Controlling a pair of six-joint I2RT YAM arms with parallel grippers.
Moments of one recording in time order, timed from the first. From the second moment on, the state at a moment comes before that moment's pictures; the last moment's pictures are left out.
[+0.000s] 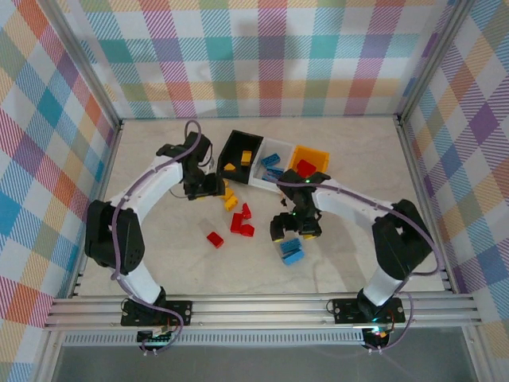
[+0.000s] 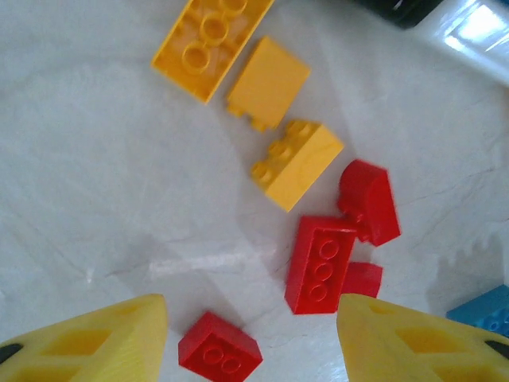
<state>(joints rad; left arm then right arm) -0.35 1.68 1.38 -1.02 0.17 -0.40 0.70 1.68 1.18 -1.05 -0.23 0.46</state>
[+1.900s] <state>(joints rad) -0.35 1.44 1.05 -1.04 0.19 -0.49 0.57 2.29 2.24 -1.14 0.04 0.30</state>
